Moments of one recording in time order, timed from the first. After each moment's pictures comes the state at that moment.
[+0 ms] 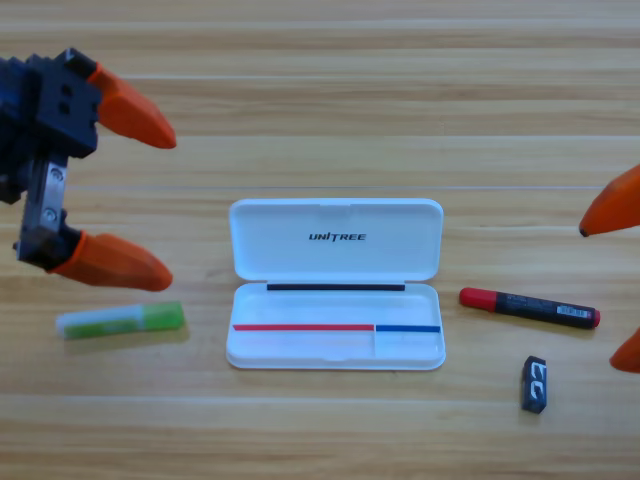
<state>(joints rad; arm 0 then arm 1) -0.88 1.35 -1.26 0.79 -0.10 0.59 0.82 1.34 -1.25 0.85 0.45 -0.45</state>
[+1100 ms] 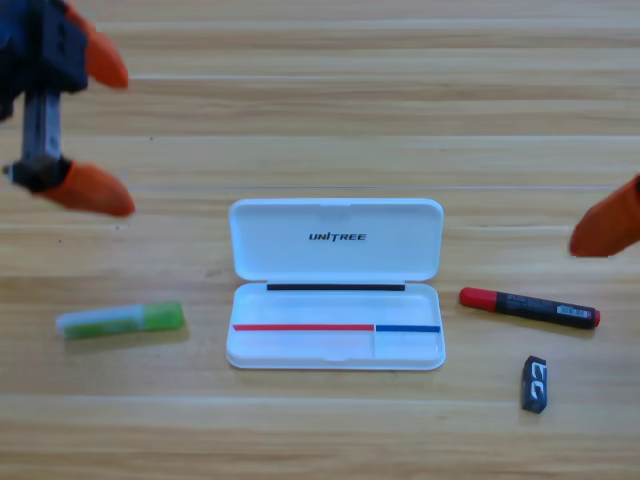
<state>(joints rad) -0.88 1.47 -1.50 1.02 0.15 0.59 0.85 1.45 -1.25 0.88 -0.03 0.57</state>
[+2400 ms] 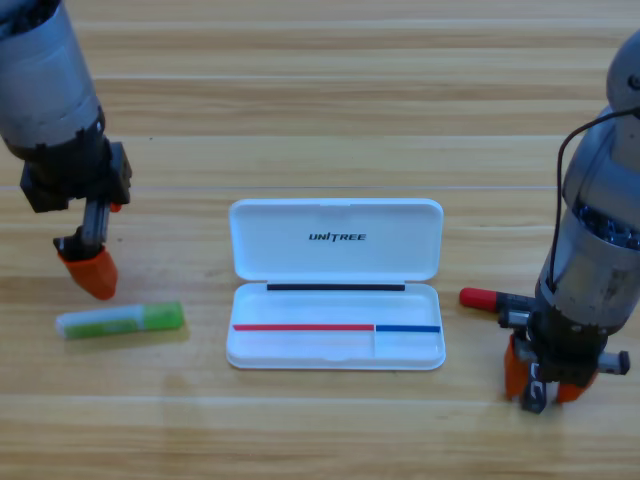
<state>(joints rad) -0.64 1.84 -1.48 1.10 0.09 0.75 0.85 1.99 -1.19 0.73 0.01 0.97</state>
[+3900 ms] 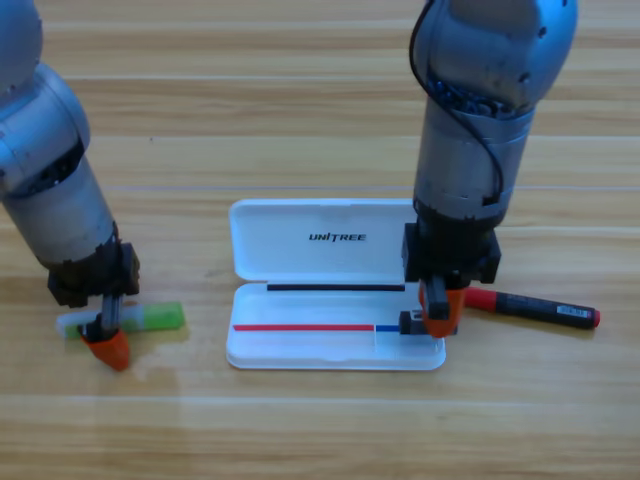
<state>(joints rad) -0.56 1.92 -1.07 0.60 0.07 0.79 0.90 2.22 -1.92 1.28 0.07 -0.70</state>
